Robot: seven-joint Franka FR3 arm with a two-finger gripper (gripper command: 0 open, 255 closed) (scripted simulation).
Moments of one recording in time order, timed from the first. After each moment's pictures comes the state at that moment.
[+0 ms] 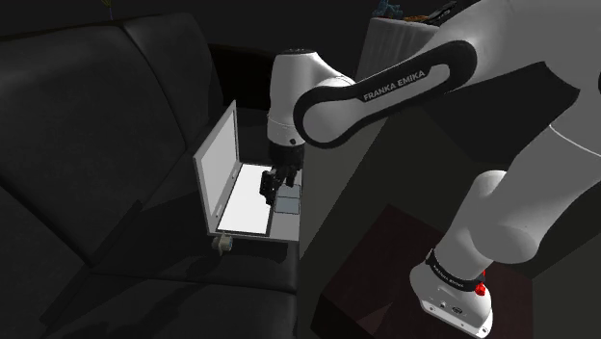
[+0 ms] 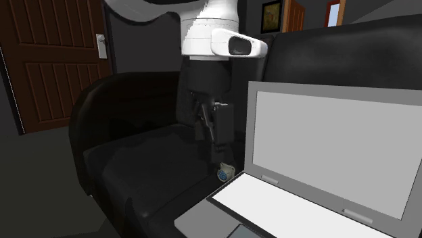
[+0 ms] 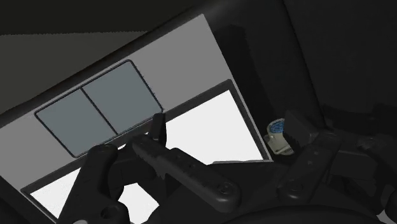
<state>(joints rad) 0.14 -0.15 0.33 -2.30 0.14 2.17 0.20</state>
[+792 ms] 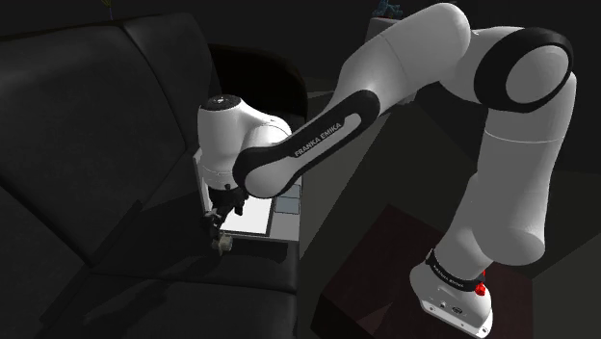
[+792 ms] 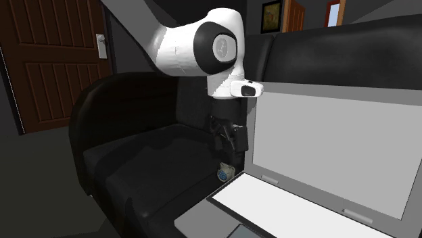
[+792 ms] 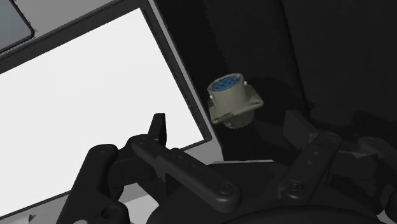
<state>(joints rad) 0.25 0.31 0.39 -1.97 -0.17 2.30 0.47</state>
